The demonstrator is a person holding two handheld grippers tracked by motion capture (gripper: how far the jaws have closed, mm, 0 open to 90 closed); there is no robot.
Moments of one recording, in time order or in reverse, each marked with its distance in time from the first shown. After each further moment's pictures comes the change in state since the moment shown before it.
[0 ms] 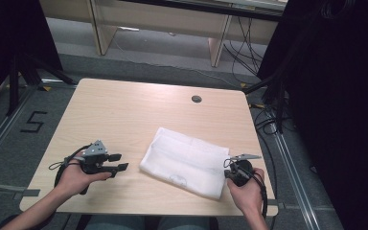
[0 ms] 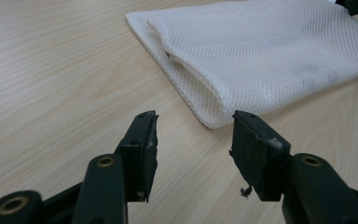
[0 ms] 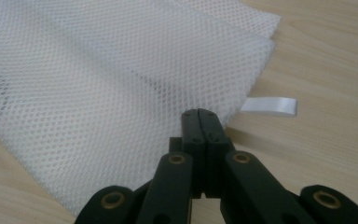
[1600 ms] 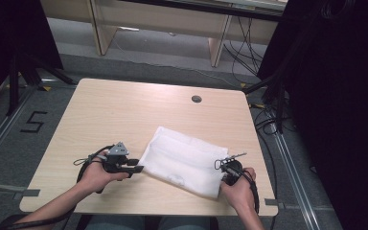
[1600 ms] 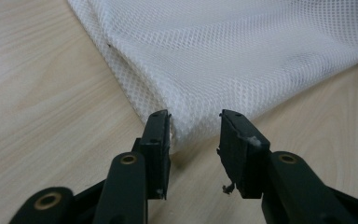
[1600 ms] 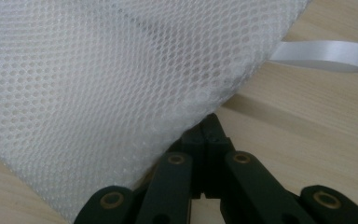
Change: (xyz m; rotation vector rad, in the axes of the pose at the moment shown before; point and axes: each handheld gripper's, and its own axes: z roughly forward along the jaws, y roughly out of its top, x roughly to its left) left arm -0.016 0.007 0.048 0.107 -0.069 0.027; right arm 0.014 0.005 0.025 0.220 -0.038 -0.030
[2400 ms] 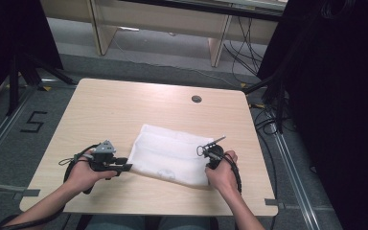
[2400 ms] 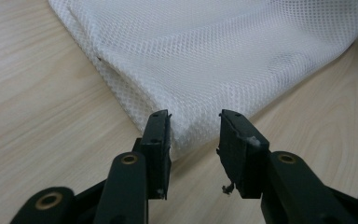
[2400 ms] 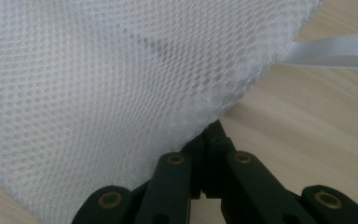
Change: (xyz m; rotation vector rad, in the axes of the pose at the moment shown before) left arm 0.019 -0.010 -0.033 -0.003 0.039 -0.058; right arm 0.031 0.061 0.023 -0.008 0.002 -0.120
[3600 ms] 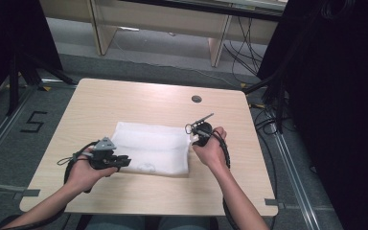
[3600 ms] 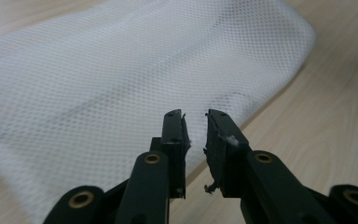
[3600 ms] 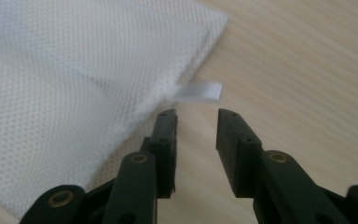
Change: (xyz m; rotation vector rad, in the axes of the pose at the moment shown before) left arm -0.020 0.020 -0.001 0.031 0.044 0.031; right arm 0.007 0.073 -0.015 -0.097 0.018 -0.083
